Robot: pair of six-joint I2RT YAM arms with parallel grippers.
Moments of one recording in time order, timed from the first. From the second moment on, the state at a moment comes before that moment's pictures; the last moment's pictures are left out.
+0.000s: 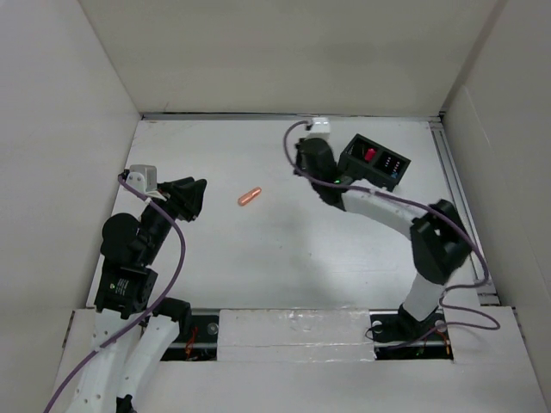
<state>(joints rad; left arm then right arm) -0.25 0.51 0.82 -0.23 0.13 -0.34 0.61 1.66 1.21 0.13 0.48 0.37</state>
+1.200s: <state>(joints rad) -0.25 0.44 0.82 -0.23 0.15 -0.34 0.85 2.42 2.02 -0.39 0.25 0.48</state>
